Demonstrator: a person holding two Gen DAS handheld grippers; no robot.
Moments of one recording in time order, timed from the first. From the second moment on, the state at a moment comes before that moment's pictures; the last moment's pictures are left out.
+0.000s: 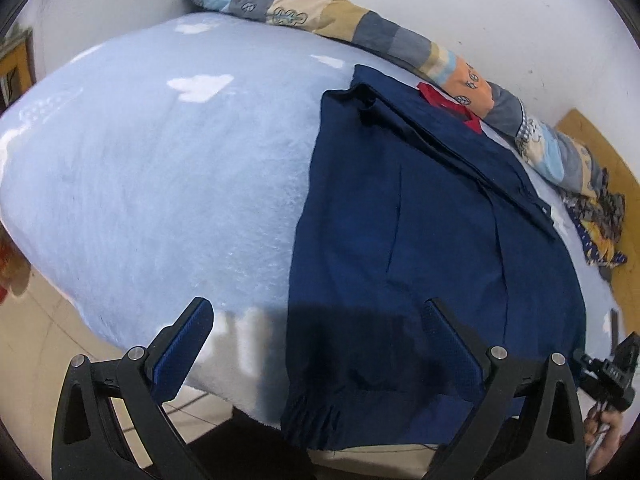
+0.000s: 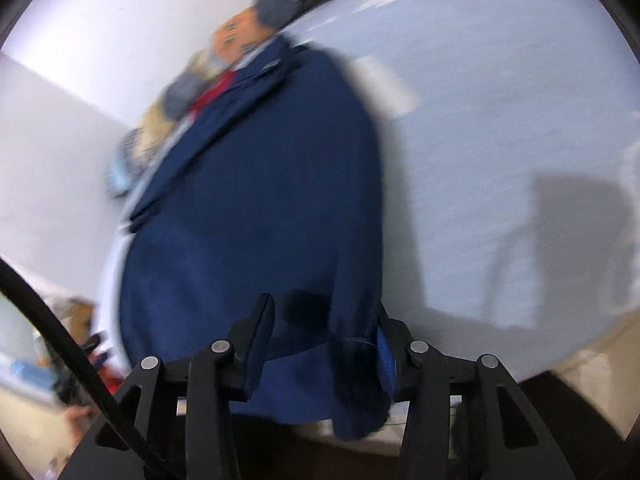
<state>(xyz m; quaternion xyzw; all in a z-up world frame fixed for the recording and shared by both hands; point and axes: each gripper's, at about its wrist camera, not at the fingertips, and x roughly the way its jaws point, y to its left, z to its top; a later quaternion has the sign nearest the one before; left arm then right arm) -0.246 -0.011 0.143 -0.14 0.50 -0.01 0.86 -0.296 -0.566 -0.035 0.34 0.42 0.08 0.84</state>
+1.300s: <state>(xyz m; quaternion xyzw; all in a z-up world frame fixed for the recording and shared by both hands) -0.286 -0.041 0.166 -0.12 0.47 -0.13 0.86 -0.326 -0.552 0.006 0.35 0.36 0.13 0.86</state>
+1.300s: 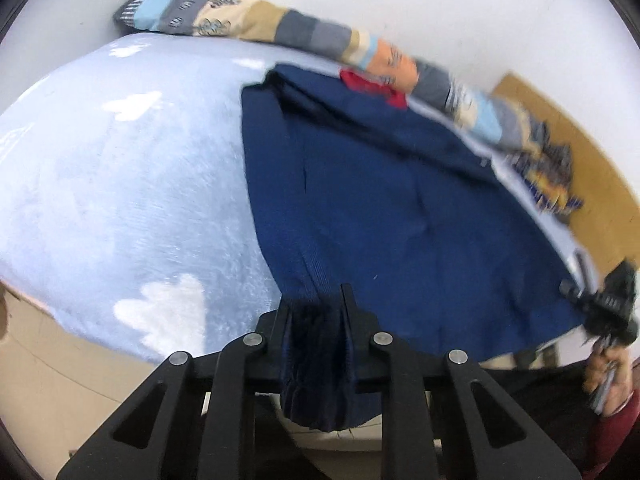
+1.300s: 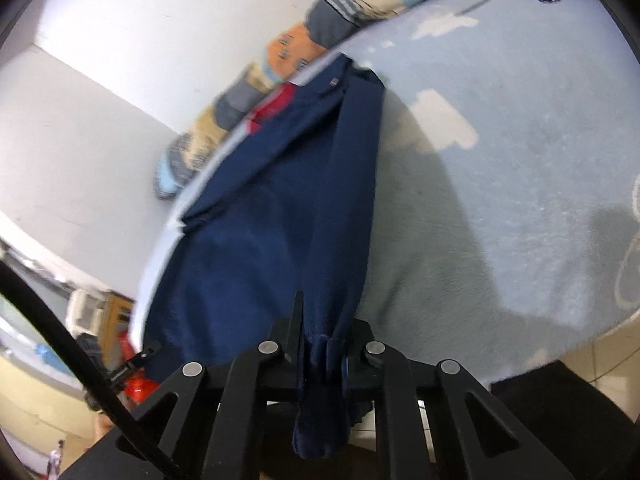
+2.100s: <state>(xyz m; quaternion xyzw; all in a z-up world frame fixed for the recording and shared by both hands) -0.243 -0.061 0.093 -0.07 0.60 -0.08 0.79 -0.319 -0.557 -0.036 0.32 0.45 0.08 0.83</state>
